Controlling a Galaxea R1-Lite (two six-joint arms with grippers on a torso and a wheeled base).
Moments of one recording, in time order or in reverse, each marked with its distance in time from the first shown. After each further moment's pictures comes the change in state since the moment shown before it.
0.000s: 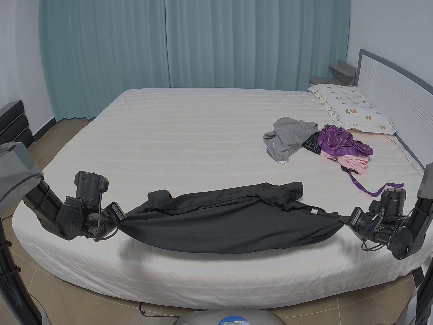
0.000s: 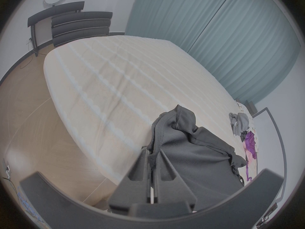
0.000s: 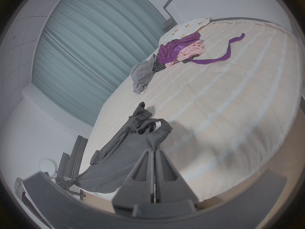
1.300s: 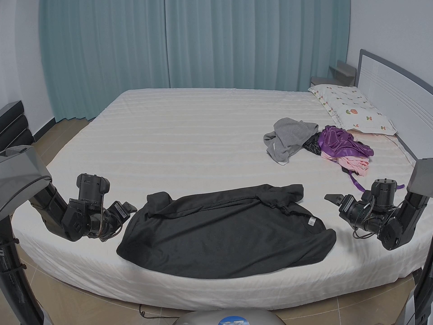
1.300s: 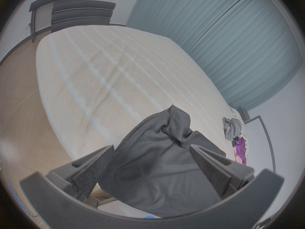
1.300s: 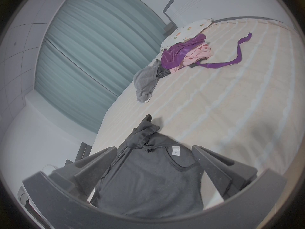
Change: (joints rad) left arm 0.012 0.070 -0.012 -0.095 -0.095 -0.071; right arm 0.028 0.087 -0.168 0.000 -0.026 0.067
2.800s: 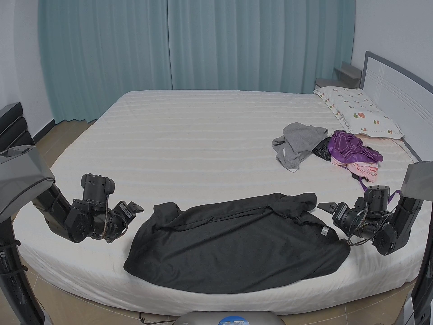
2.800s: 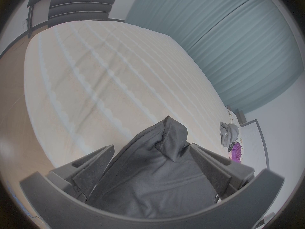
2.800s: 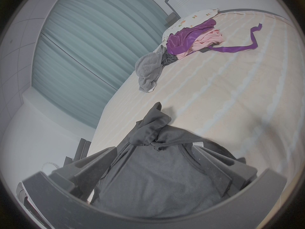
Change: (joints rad) left arm -0.030 0.000 -0.003 -0.002 -0.027 -0.056; right arm 0.044 0.048 0.017 -0.013 -0.001 0.006
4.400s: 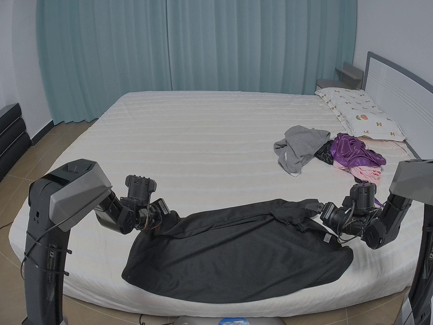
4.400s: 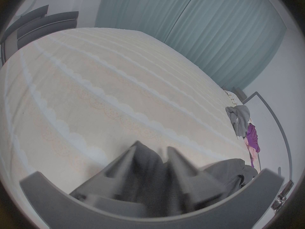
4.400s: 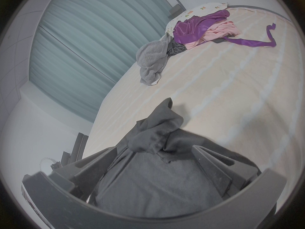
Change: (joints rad) left arm -0.093 0.417 -0.490 0.012 0.056 0.223; right arm 0.063 0.055 -0.138 0.135 -0.017 -0.012
